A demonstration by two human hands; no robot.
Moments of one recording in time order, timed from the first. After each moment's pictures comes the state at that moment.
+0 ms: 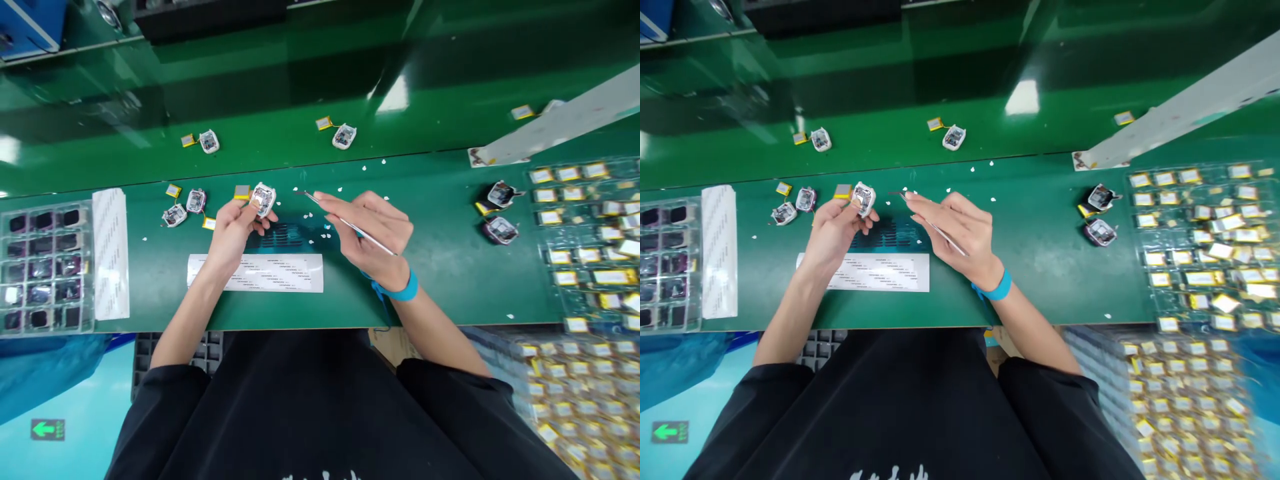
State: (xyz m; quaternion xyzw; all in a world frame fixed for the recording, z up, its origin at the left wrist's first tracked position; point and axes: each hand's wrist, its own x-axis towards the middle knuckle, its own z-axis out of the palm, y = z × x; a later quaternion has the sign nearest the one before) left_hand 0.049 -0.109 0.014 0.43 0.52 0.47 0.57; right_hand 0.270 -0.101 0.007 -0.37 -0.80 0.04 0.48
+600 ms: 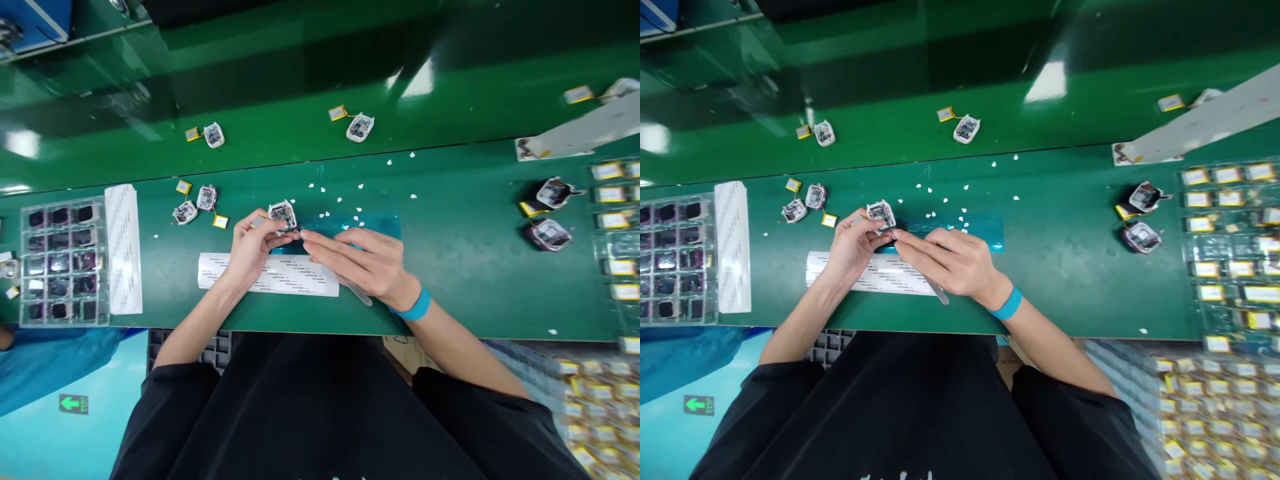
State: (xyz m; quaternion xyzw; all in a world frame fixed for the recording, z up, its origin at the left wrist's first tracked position) left_hand 0.058 -0.114 0.000 0.22 0.53 0.49 0.66; right_hand 0.262 -0.119 0.005 -0.24 -0.90 -0.06 0.36
